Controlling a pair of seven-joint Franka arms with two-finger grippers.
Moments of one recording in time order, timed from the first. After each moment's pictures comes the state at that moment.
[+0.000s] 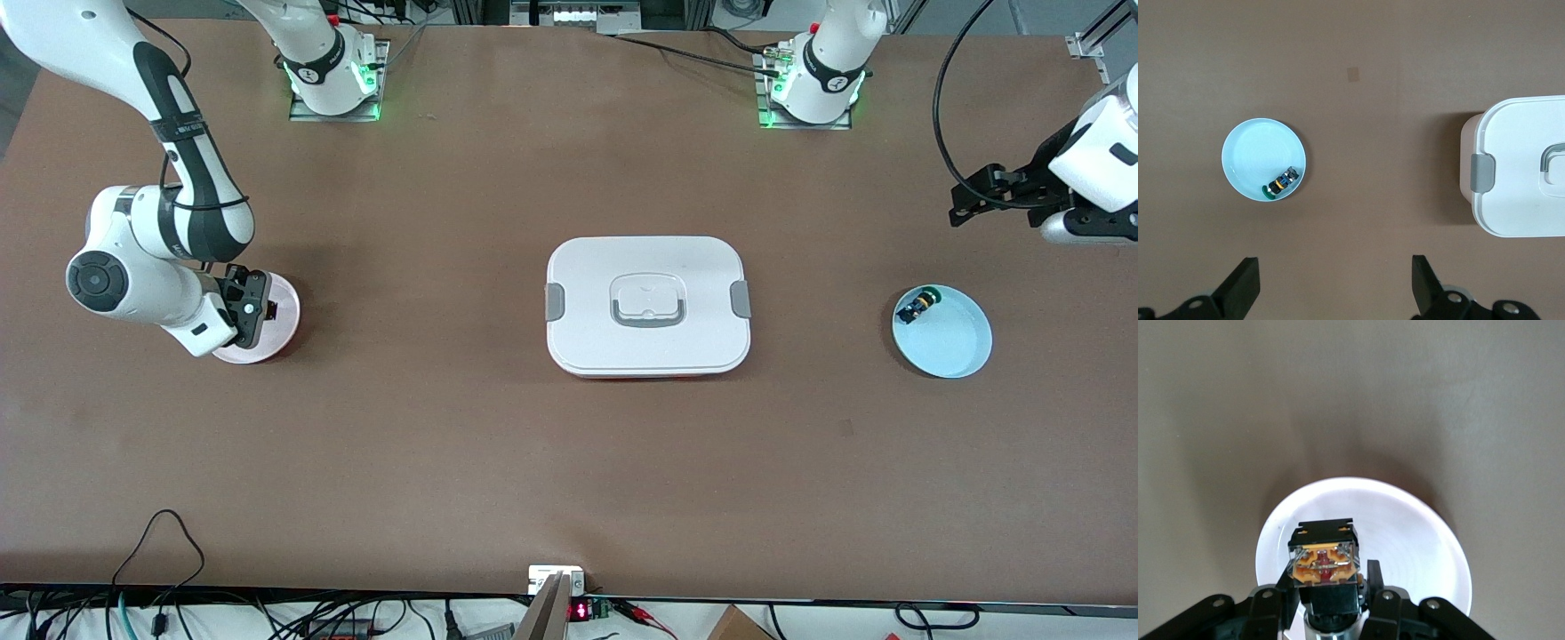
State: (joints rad) left arm -0.01 -0.02 -0.02 -1.65 0.00 1.58 -0.03; right arm -0.12 0.41 0.08 -1.98 -0.12 2.17 -1.37
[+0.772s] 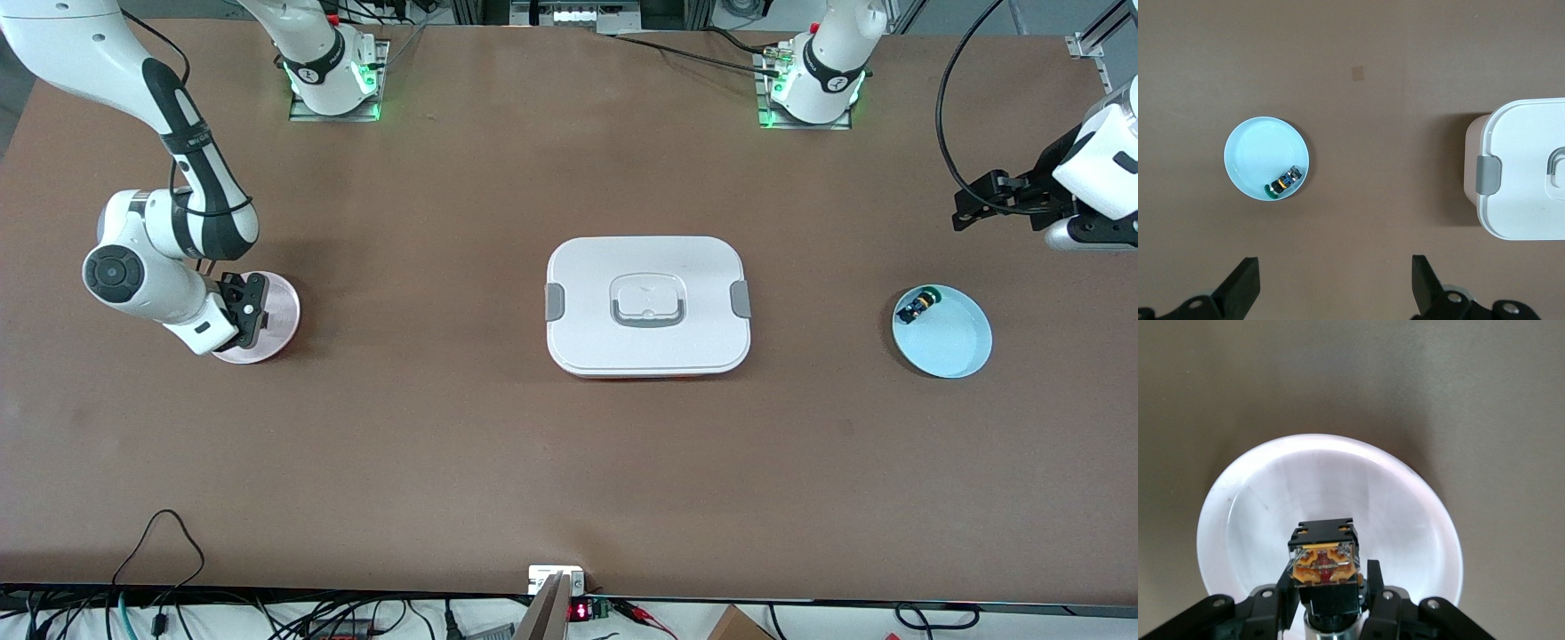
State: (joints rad) left arm 0.00 -0.01 -0.01 -1.65 0.01 1.58 -0.03; right arm -0.15 0.44 0.06 -2.07 -0.23 2.39 -1.38
